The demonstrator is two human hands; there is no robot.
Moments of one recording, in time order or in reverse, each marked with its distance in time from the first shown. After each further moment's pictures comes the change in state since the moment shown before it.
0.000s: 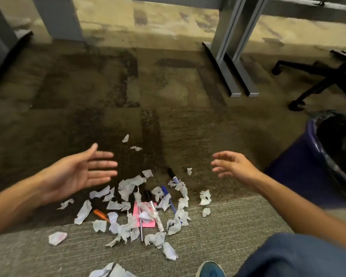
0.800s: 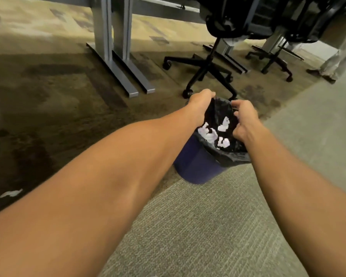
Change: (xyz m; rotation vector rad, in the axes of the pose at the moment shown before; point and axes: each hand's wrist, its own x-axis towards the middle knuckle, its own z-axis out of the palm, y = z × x) left_hand 0.191 0.030 0.562 0.214 -0.295 0.025; right_hand -0.107 -0.037 -0.236 0.648 1.032 0.068
